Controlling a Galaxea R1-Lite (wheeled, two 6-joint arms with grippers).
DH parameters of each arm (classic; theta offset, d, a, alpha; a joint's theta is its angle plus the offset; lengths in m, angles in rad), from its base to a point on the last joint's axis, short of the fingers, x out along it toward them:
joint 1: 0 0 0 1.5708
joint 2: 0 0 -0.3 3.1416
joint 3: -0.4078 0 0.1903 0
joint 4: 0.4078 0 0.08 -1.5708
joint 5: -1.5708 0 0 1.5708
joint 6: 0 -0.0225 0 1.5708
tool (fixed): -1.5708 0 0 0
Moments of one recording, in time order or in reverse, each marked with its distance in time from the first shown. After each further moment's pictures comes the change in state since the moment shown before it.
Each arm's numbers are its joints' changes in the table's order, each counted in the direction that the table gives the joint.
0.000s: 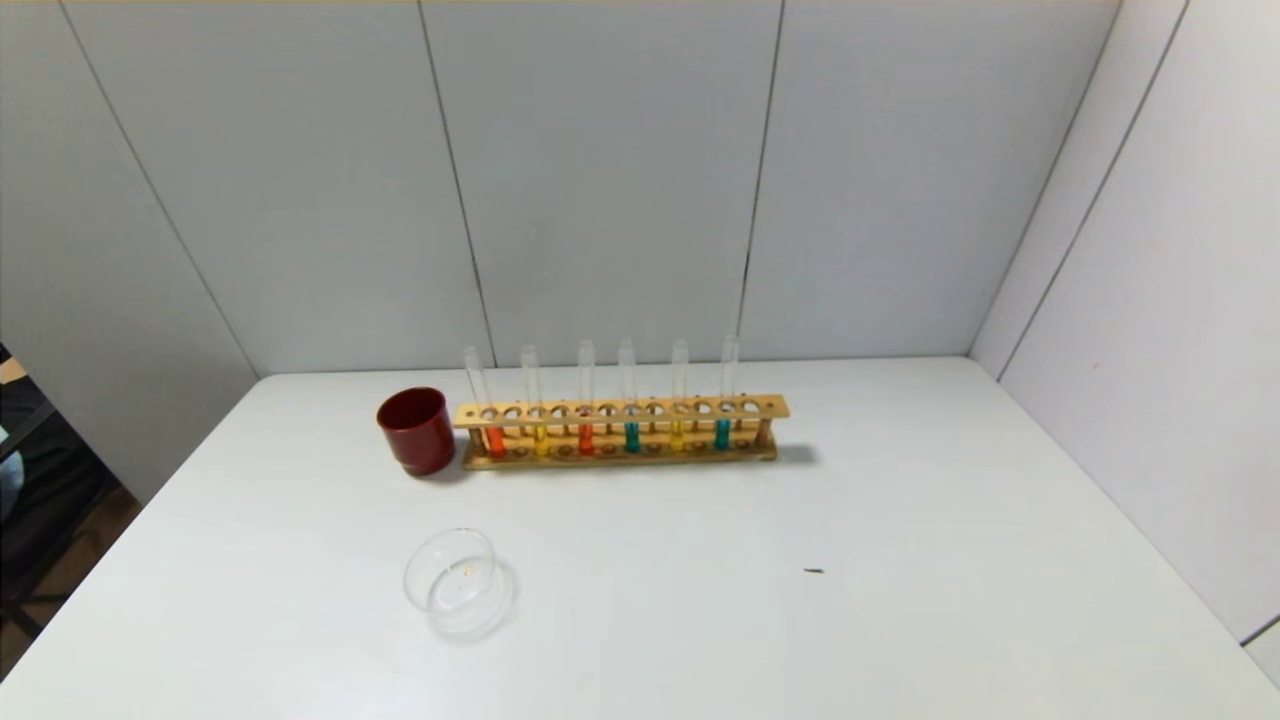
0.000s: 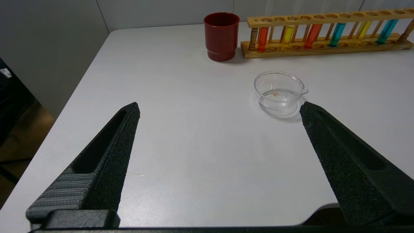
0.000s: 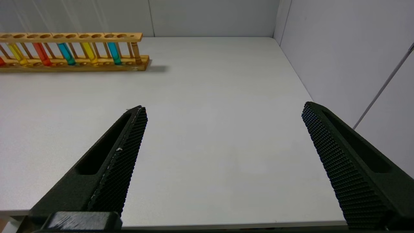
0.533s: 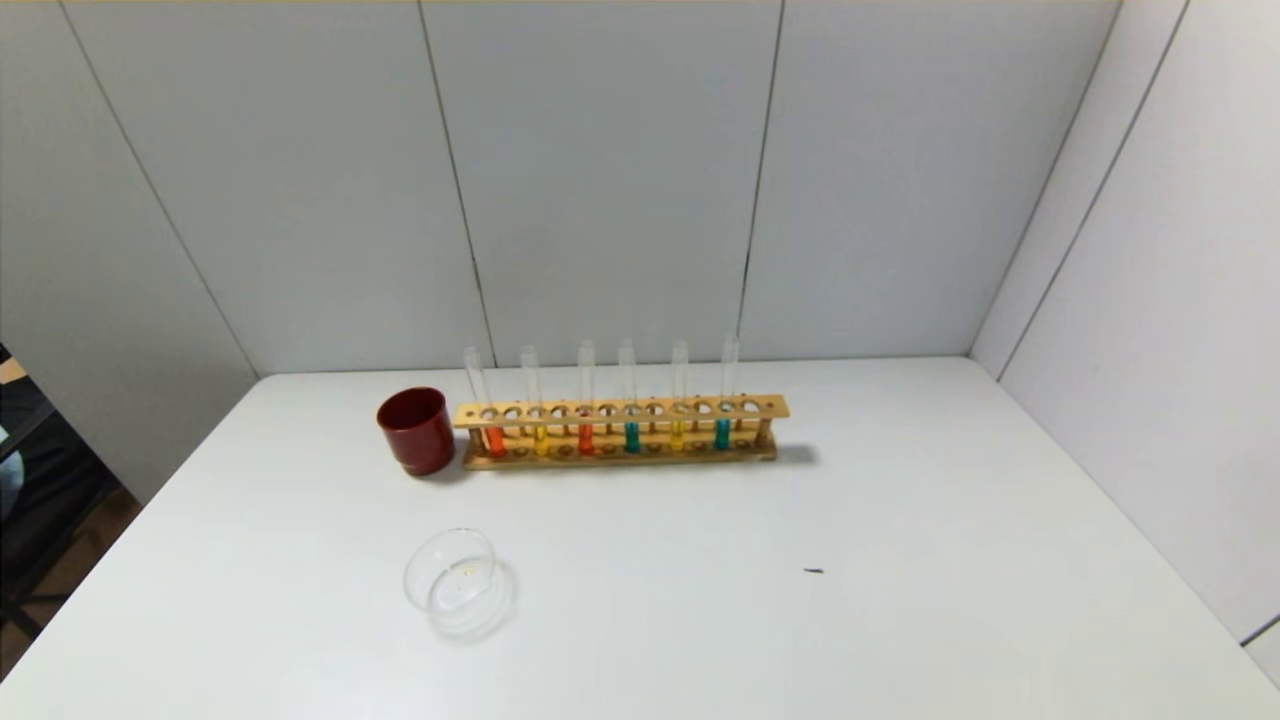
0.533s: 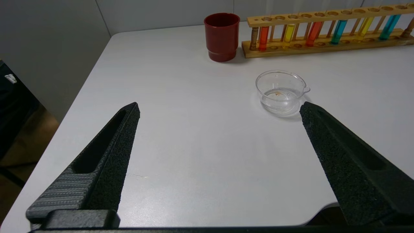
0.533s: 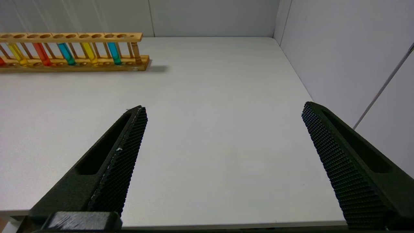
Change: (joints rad) left arm -0.001 0.000 0.000 -0.001 0.000 -0.026; right arm 0.000 0.000 0.000 0.000 0.000 -0.001
